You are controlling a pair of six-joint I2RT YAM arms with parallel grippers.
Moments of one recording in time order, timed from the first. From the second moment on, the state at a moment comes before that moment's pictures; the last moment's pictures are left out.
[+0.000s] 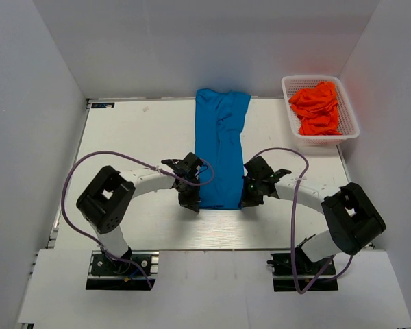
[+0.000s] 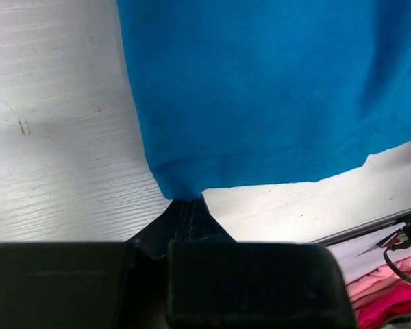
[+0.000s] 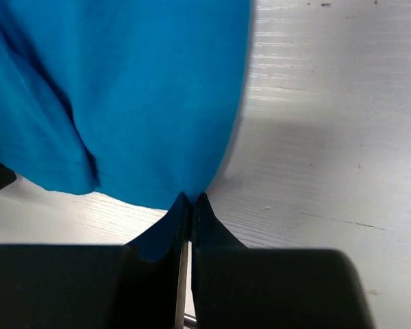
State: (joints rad) left arm -0.73 1.73 0.99 -0.56 0.20 -0.73; right arm 0.63 1.46 0.72 -0.40 -0.13 0.67
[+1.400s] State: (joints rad) left arm -0.74 1.51 1.02 -0.74 0.23 -0.72; right arm 0.64 1.19 0.65 -0.55 -0.27 0.70
